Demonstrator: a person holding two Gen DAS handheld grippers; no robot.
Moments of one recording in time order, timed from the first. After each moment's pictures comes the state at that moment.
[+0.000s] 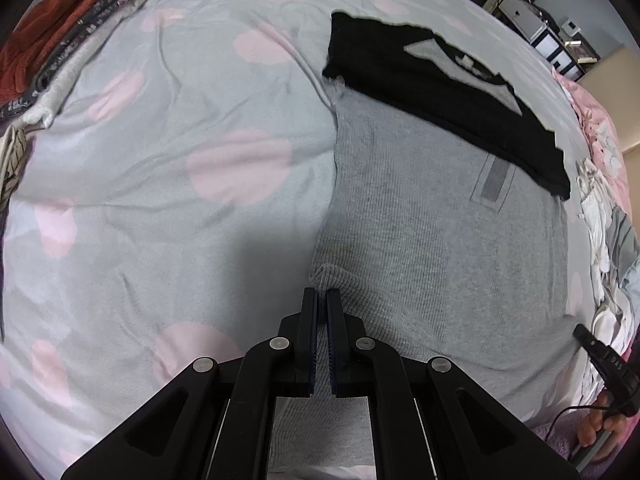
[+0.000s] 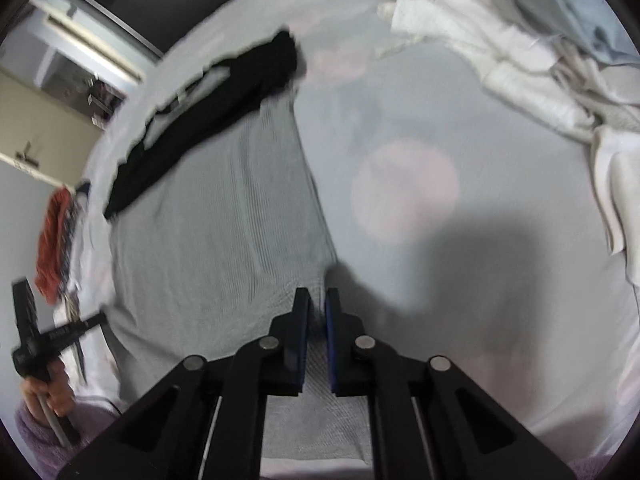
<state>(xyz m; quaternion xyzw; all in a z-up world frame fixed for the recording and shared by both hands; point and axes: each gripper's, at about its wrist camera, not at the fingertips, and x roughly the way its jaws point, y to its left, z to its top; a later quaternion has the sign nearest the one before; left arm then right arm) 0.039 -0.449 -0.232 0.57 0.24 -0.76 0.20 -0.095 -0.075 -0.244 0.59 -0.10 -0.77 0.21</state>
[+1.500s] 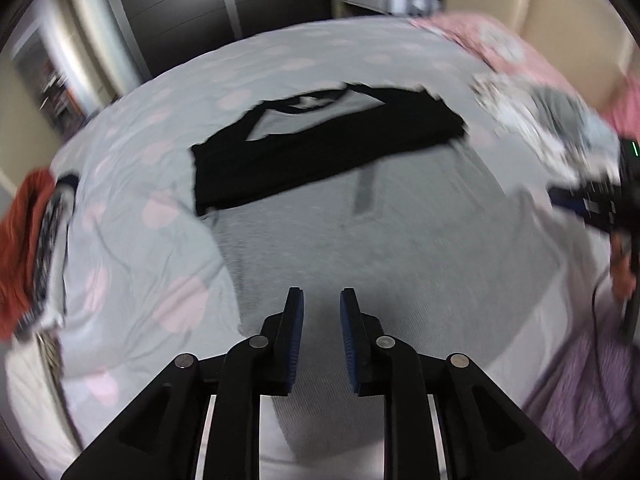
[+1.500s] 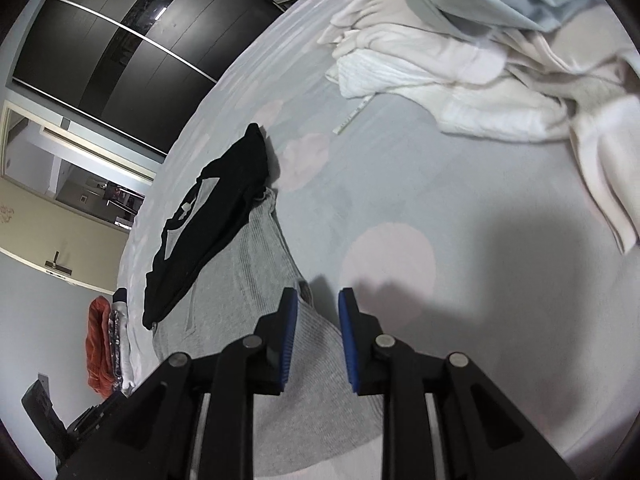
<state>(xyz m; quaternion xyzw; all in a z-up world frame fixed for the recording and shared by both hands) 0.010 -0.337 -0.171 0.54 -0.04 -0.84 0.06 -0.124 -0.021 -0.240 0.53 -0.27 -0.78 0.19</state>
